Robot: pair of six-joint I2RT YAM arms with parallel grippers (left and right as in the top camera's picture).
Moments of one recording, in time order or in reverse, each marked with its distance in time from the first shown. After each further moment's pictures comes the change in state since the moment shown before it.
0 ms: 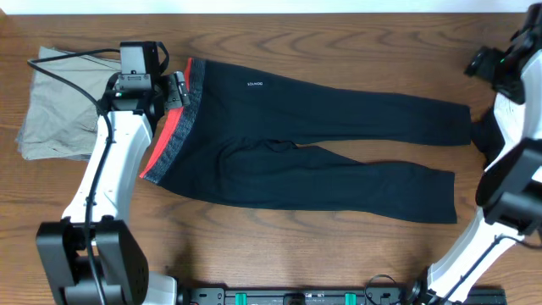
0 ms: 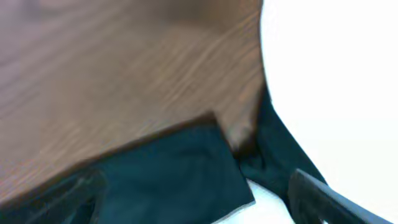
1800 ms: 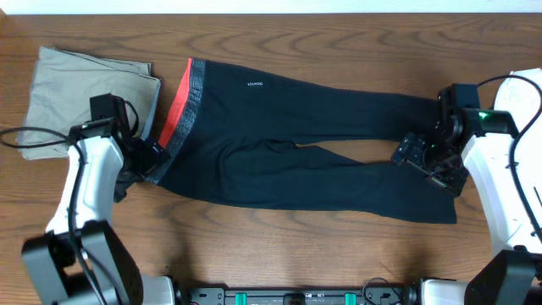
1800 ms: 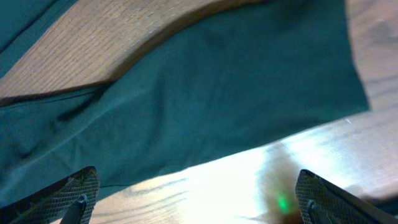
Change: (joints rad) left arm 0.230 -0.034 -0.223 -0.386 0.101 -0.376; right arm 0.307 -0.617 -0.862 -0.097 -0.093 0.276
